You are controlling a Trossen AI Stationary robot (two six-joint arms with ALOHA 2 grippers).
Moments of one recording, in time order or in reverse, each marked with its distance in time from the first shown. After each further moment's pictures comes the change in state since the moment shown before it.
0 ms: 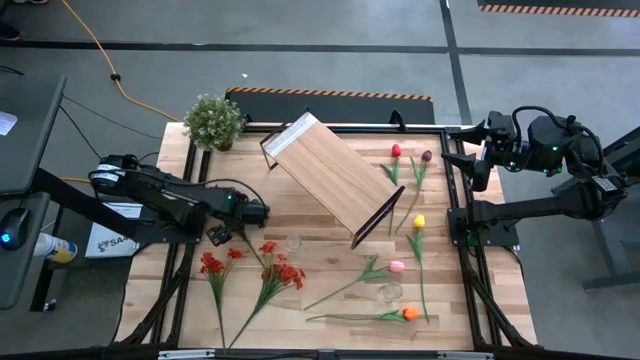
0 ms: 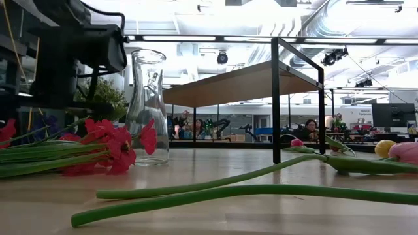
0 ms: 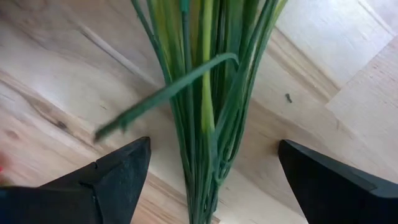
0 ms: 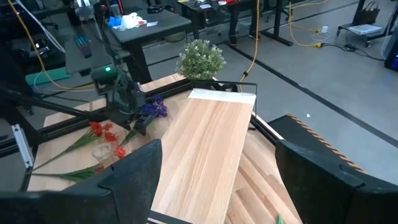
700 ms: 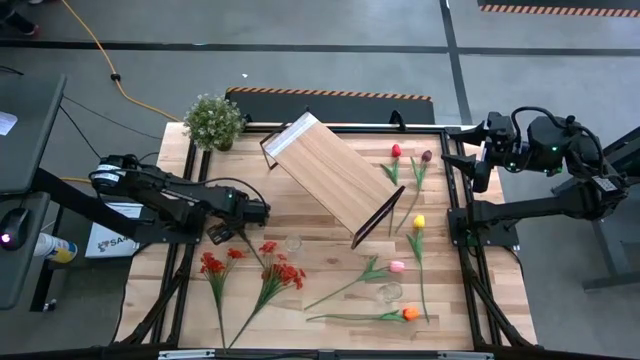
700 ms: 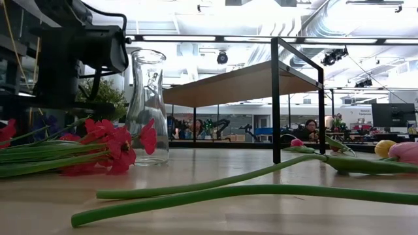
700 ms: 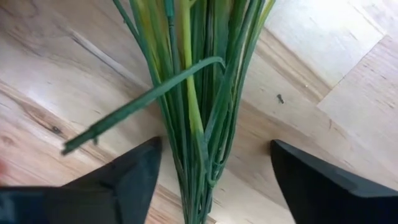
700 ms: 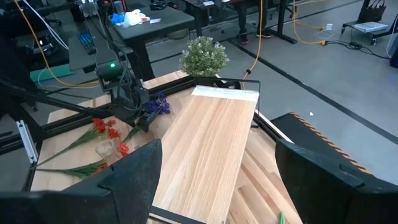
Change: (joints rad) left arm 0.003 0.010 -0.002 -0.004 0.002 0.021; right arm 0.000 0.000 0.000 -0.010 -0.010 -0.001
